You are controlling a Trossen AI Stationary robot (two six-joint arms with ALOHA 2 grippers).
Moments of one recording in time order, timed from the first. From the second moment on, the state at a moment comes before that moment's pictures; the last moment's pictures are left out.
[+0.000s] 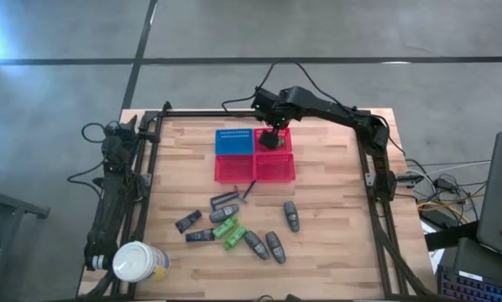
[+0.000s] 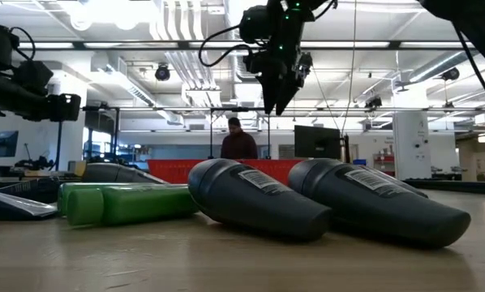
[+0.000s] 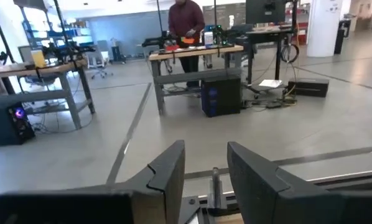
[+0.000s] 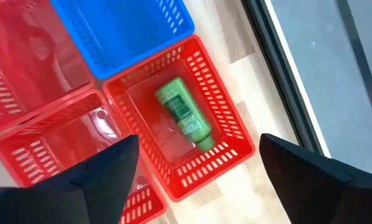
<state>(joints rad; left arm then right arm) 1.48 0.10 0.01 0.04 0.00 0.10 -0.39 2.04 2.02 -1.25 0.16 0.05</state>
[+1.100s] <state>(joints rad) 0.73 0.81 0.87 -0.65 0.24 -0.18 -0.38 2.03 2.01 -1.24 0.16 0.14</state>
